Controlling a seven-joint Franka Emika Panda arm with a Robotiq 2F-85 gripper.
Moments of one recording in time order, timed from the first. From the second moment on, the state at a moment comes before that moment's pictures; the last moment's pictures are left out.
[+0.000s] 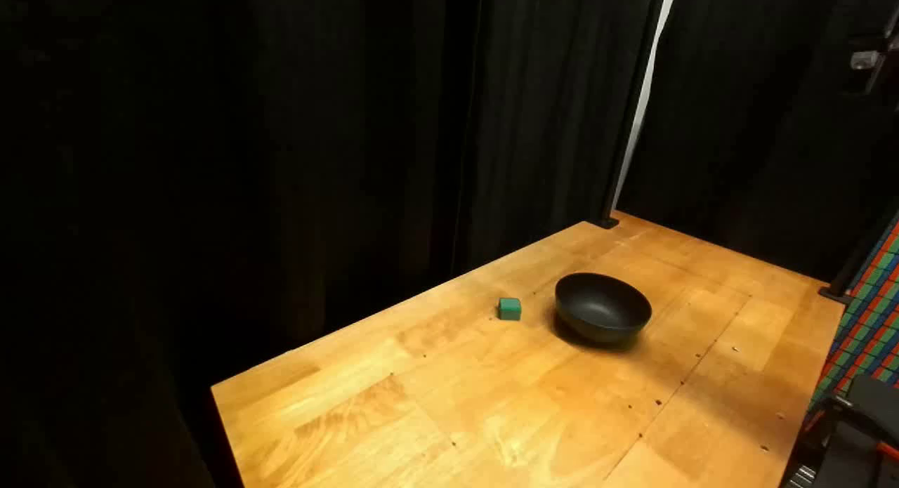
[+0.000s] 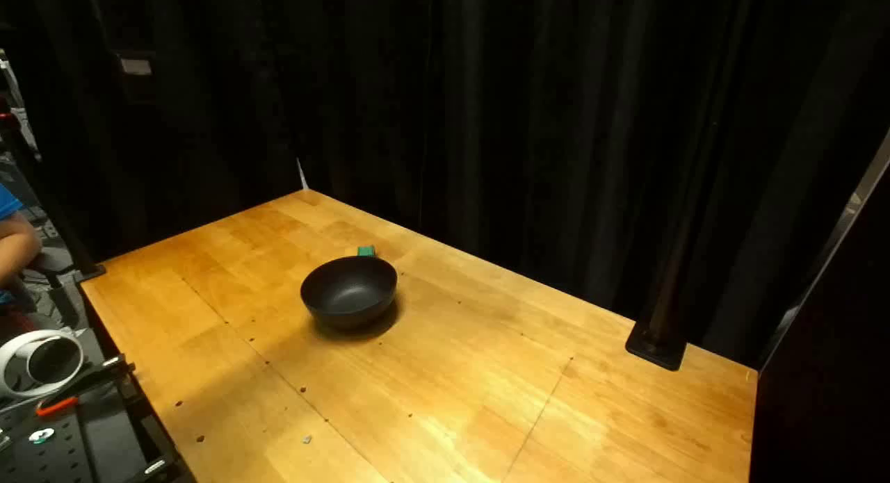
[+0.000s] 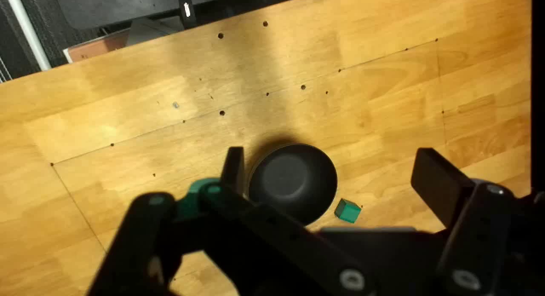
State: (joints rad) arm -0.05 -0.57 -0.18 -2.29 0.09 1.61 -0.02
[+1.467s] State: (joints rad) arm 0.05 -0.07 0.20 -2.43 0.03 2.43 0.49
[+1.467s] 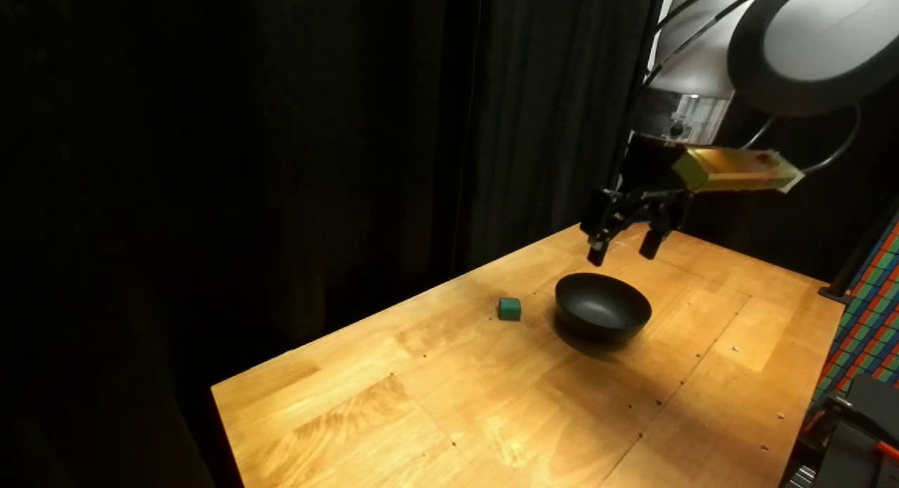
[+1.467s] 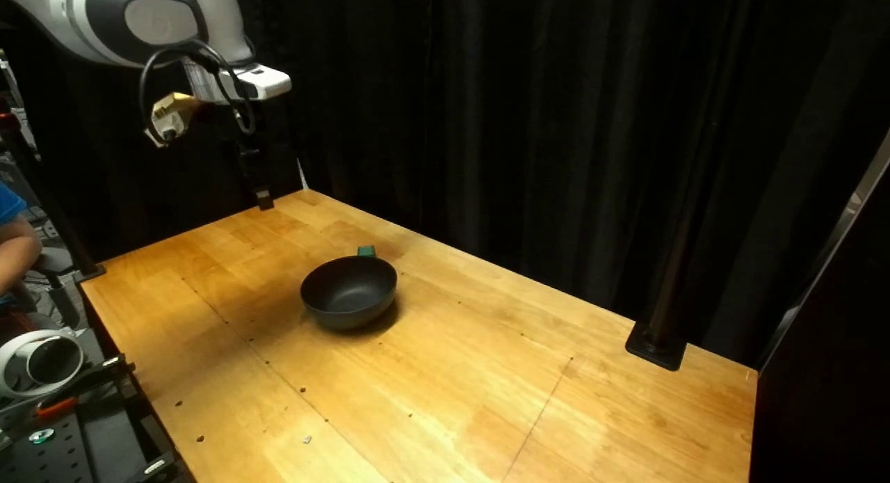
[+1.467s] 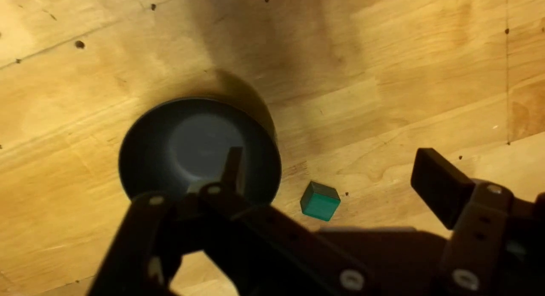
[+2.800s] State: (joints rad) arm 0.36 0.50 -0.03 -2.13 -0.25 2.81 0.85
